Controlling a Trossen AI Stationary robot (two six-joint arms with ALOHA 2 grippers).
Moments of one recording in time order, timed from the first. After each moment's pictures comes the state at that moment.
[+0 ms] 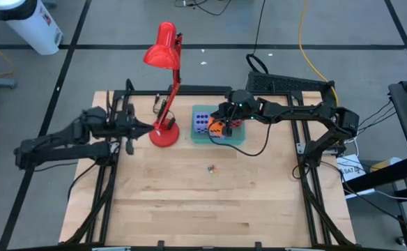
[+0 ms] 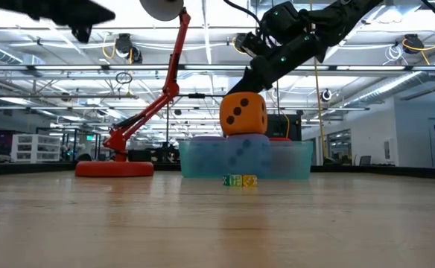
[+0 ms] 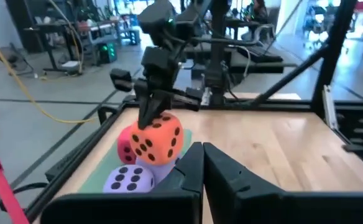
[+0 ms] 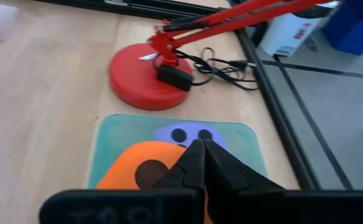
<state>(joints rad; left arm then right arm) 0.27 0.47 0.56 -0.20 0.18 0.05 -0.39 1.56 1.00 0.08 -0.15 -0.33</state>
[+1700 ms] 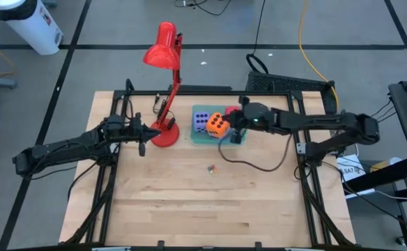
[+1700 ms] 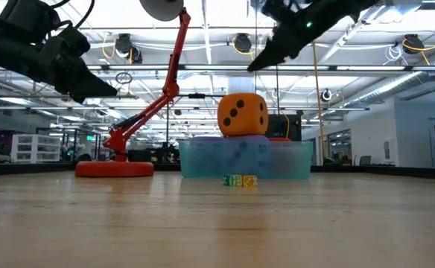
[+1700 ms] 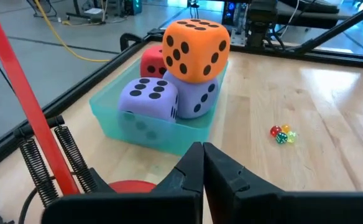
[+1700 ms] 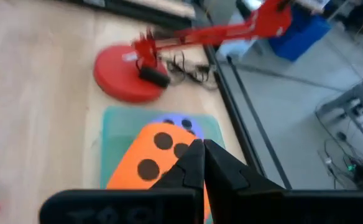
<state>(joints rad) 0.41 0.46 0.20 0.00 0.21 0.01 -0.19 1.31 0.96 -0.11 0.24 -0.33</state>
